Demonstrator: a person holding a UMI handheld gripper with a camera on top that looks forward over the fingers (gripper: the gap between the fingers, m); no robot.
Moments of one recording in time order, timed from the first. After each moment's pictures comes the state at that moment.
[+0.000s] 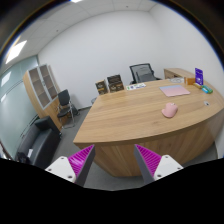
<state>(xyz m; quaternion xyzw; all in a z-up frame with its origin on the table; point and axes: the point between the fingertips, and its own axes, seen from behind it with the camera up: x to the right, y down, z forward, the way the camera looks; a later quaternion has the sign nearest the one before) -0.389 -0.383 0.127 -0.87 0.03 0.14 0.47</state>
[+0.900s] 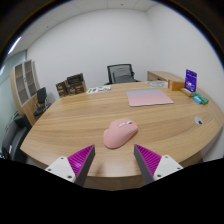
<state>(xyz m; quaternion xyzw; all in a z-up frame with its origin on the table) -0.130 -0.195 0.028 -0.88 0.04 0.05 0.48</state>
